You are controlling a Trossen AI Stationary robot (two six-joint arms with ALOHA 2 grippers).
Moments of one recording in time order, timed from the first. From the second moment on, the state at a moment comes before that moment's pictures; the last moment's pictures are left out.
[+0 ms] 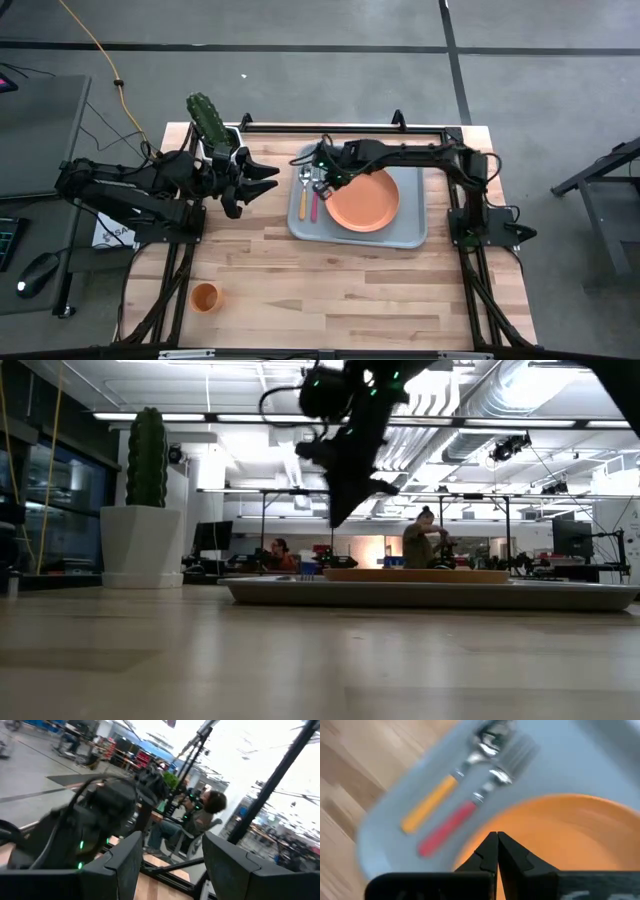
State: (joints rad) left arm 0.02 0.86 0.82 0.15 -0.18 -0.47; right arm -0.21 1.98 1.65 -0.85 0.09 0.58
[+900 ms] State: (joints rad) left arm 0.02 0.86 0.82 0.10 -0.16 -0.17; right arm 0.00 0.95 0.77 0.15 0.16 0.39
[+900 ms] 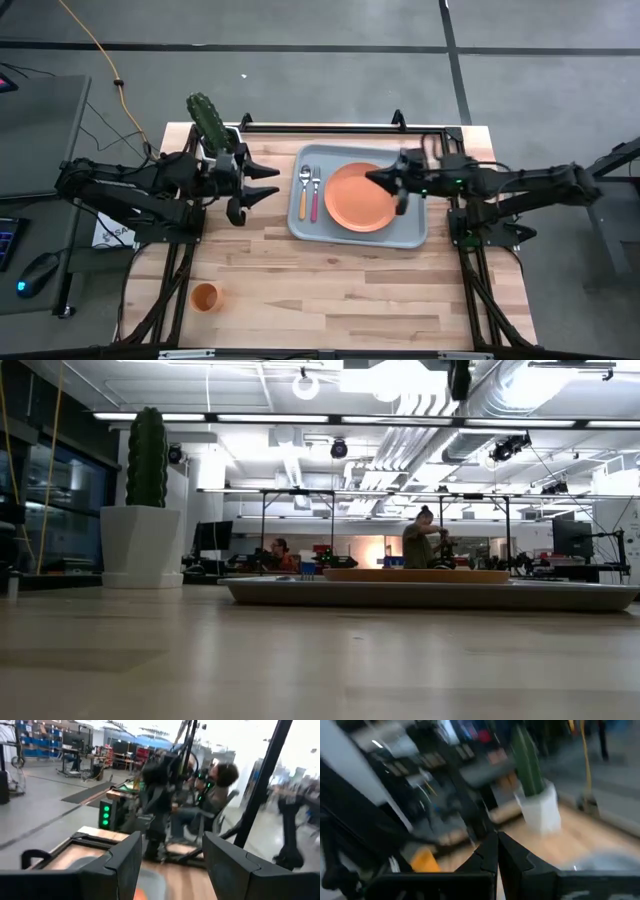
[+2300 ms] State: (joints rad) left arm 0.02 0.86 0.82 0.03 -0.17 -0.19; right arm 0.00 0.88 0.77 0.22 -0.01 0.26
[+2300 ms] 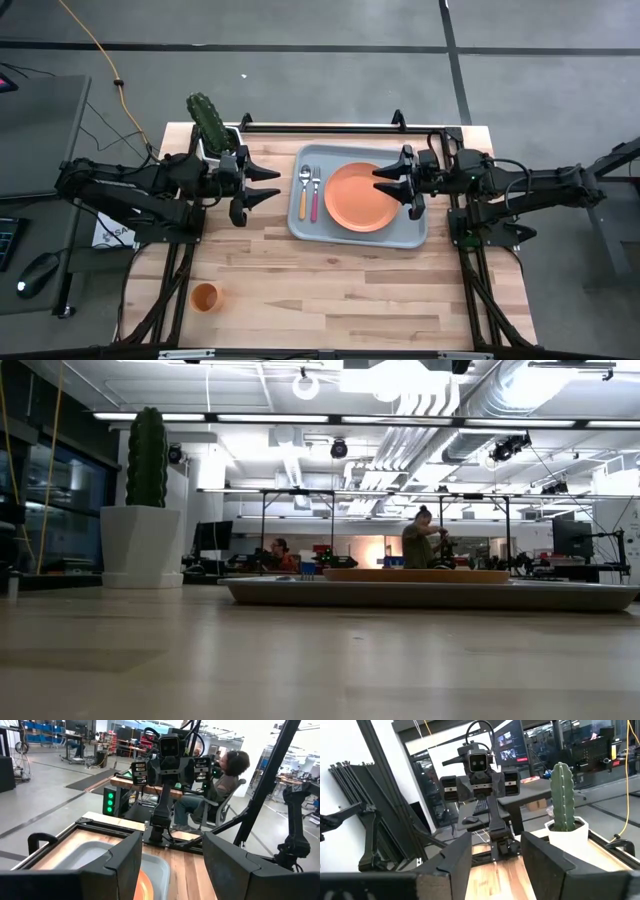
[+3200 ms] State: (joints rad) left arm -0.57 1.03 1.09 -1.20 0.13 -0.67; right arm 0.00 0.88 0.77 0.16 0.06 0.26
